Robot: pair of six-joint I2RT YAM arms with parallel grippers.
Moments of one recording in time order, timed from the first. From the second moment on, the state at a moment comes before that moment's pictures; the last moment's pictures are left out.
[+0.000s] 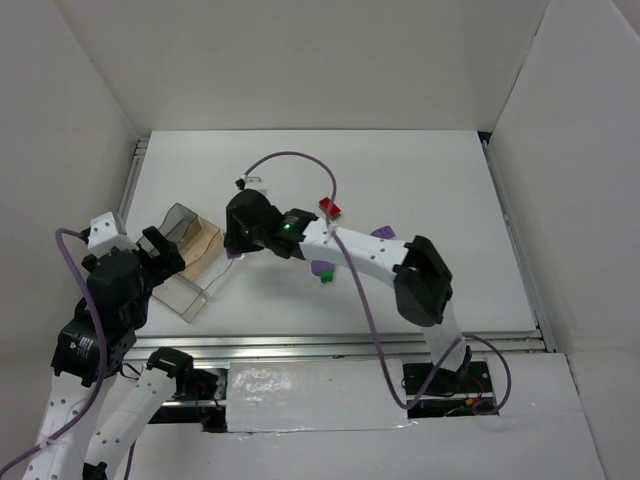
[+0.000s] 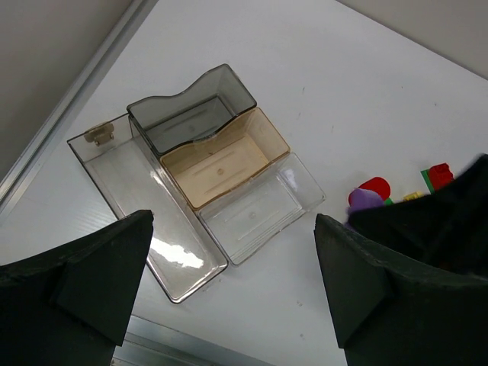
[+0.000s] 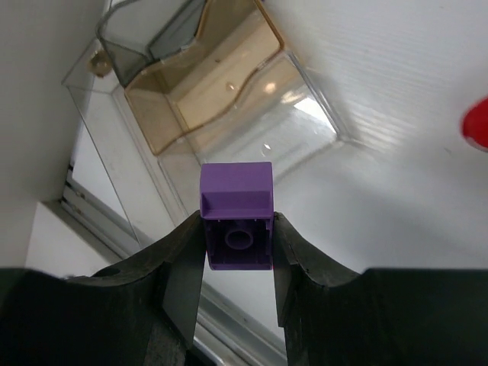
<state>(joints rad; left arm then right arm) -0.28 0.50 0.96 -0.85 -0.53 -0.48 1.03 1.95 1.72 -0.41 0.16 0.72</state>
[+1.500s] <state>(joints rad) -0.28 0.52 0.96 -0.81 -0.41 -0.45 0.42 1.67 1.37 -0.66 0.49 0.87</state>
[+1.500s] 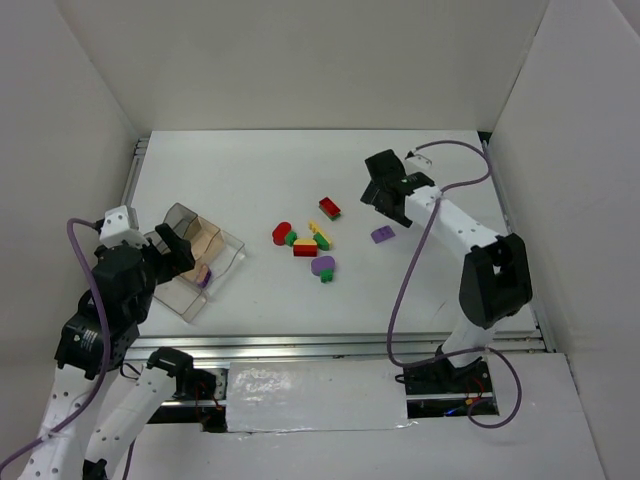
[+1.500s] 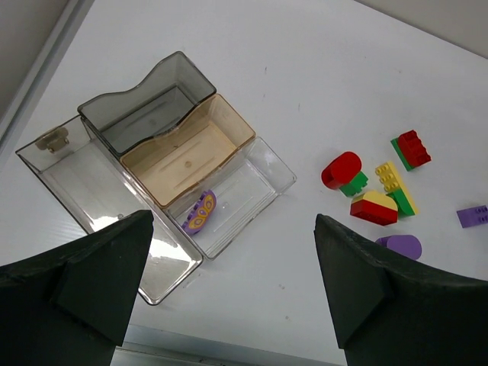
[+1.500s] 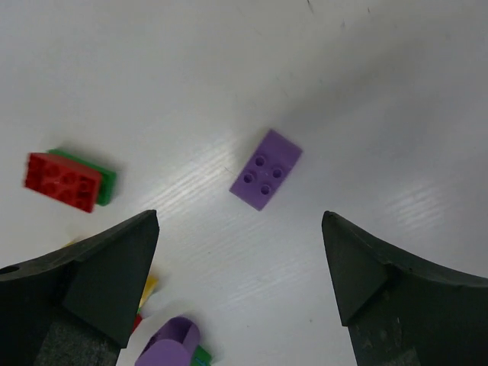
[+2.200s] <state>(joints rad) -0.28 0.54 0.96 -0.80 -0.34 -0.42 0.35 1.99 1.42 -0.79 0.45 1.20</state>
